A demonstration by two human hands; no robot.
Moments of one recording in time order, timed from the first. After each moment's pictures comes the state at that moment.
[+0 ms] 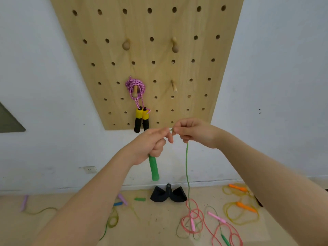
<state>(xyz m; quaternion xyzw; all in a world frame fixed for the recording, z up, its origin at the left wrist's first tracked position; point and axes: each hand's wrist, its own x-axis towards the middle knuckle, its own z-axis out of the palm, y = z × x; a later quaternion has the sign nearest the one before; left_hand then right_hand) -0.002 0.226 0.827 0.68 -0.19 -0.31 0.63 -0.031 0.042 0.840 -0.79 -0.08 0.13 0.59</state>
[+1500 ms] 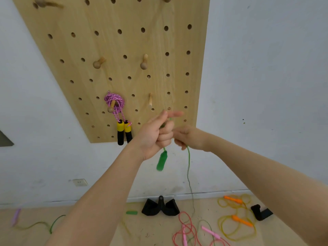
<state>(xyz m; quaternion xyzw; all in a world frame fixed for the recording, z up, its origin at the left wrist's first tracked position) -0.018 0.104 0.872 0.53 -0.24 -0.28 0.77 -0.036 -0.051 0.850 -0.90 -0.09 0.09 0.42</state>
